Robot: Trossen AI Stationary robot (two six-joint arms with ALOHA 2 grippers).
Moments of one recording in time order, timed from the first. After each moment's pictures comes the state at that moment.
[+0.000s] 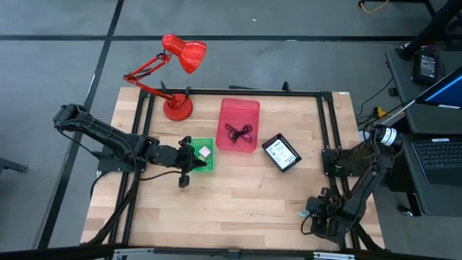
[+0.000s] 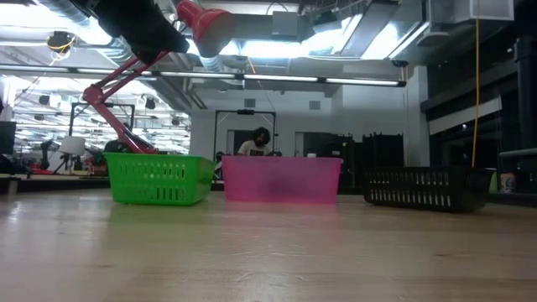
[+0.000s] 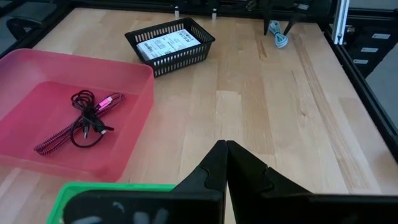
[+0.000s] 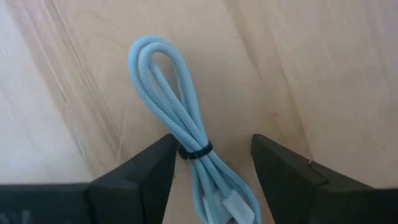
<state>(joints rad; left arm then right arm) -0.32 1.06 0.66 -0.13 -0.32 -0.27 1.19 1.62 0.75 -0.67 0.18 1.58</state>
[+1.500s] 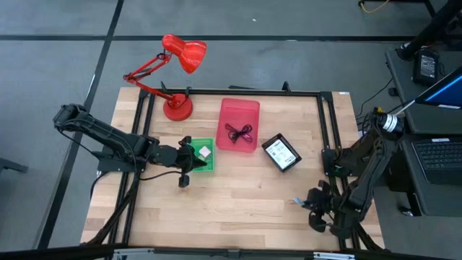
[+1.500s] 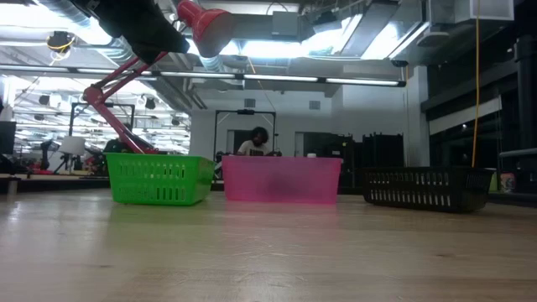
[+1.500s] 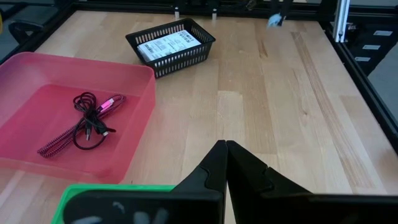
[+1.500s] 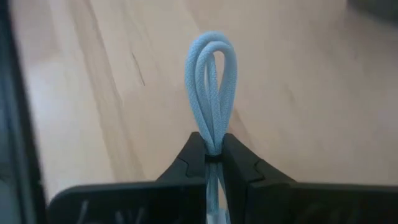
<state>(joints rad) -0.32 1.06 0.66 -0.13 -0.32 -0.25 1.18 1.41 0.74 -0.71 0.54 1.57</state>
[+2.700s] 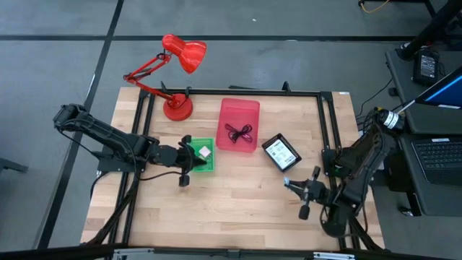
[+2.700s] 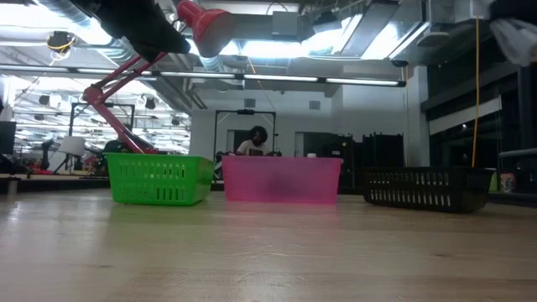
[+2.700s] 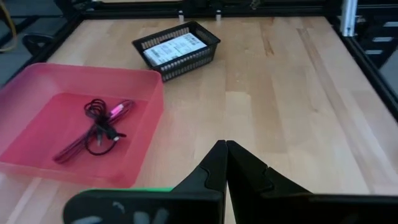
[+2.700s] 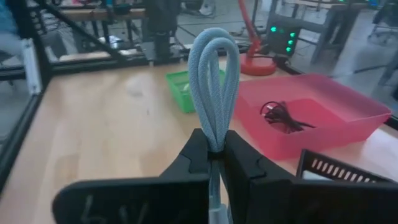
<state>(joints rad) -0.32 1.06 0.66 -0.13 -0.35 -0.20 1.07 1.36 0.75 -0.51 1.34 1.13</state>
